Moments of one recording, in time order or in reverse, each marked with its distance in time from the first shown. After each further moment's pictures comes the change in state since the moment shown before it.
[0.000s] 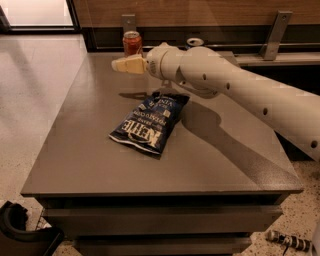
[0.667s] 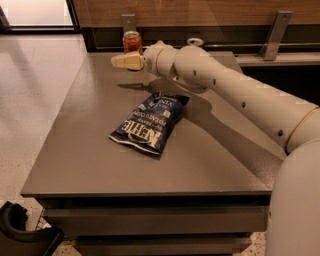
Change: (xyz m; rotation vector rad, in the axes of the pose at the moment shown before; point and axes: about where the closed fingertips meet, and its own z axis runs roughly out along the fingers) arm 0.004 -0.020 0.053 -0.019 -0.033 0.009
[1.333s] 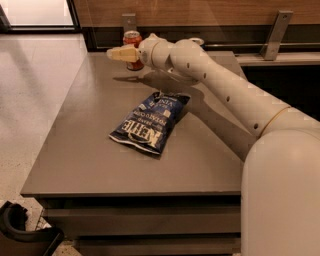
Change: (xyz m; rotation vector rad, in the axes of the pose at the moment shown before) arm -0.014 -0.011 0.043 -0.059 -0.058 -0.010
